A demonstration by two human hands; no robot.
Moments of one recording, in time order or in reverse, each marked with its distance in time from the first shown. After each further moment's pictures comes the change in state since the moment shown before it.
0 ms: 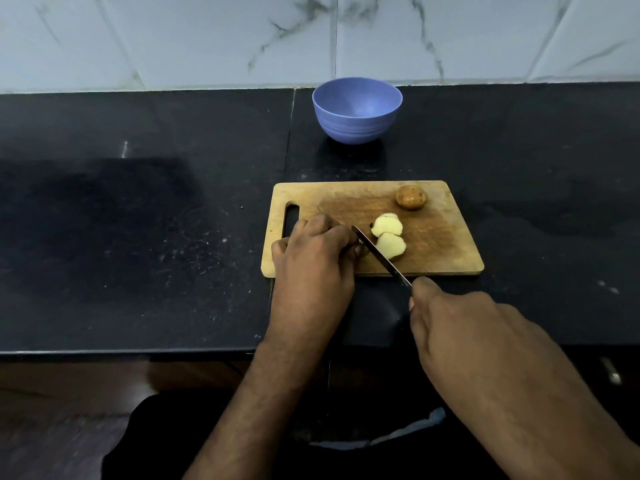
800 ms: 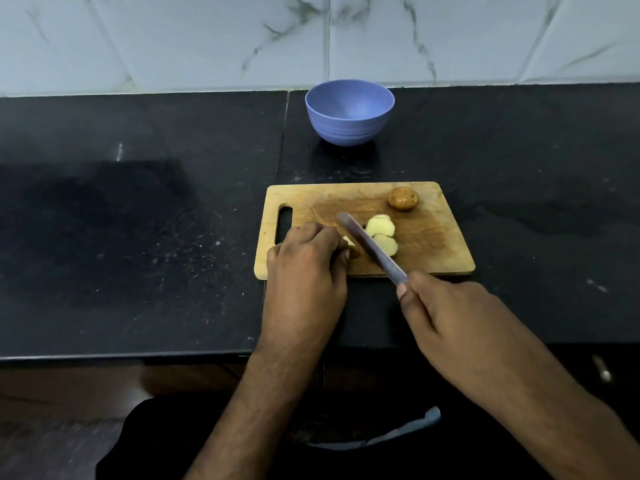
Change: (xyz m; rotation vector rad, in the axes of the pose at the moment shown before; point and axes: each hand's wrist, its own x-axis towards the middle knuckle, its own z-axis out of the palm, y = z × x) left_hand -0.007 0.003 -0.002 -0.042 0.044 0.009; right_hand 0.010 0.019 0.009 0.183 0.153 -0.111
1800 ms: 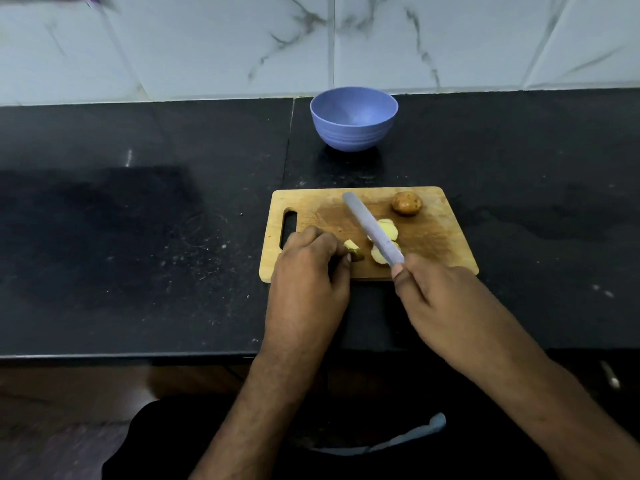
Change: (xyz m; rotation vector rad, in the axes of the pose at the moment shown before) left_hand -0.001 -0.001 -0.001 -0.011 0.035 -0.013; right_hand 0.023 -0.001 0.006 0.136 0.062 -0.038
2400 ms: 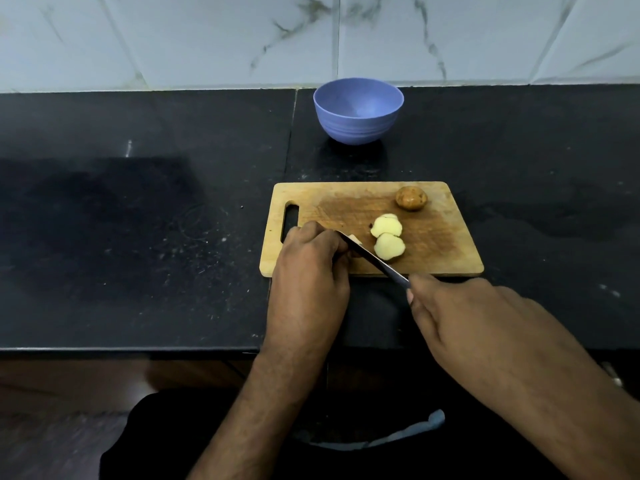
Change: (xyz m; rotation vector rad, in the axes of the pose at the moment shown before) left_hand 0.000 0.002 -0.001 0.049 0.004 -0.030; right_hand -0.020 -0.008 -0.022 -0.349 -0.170 -0.007
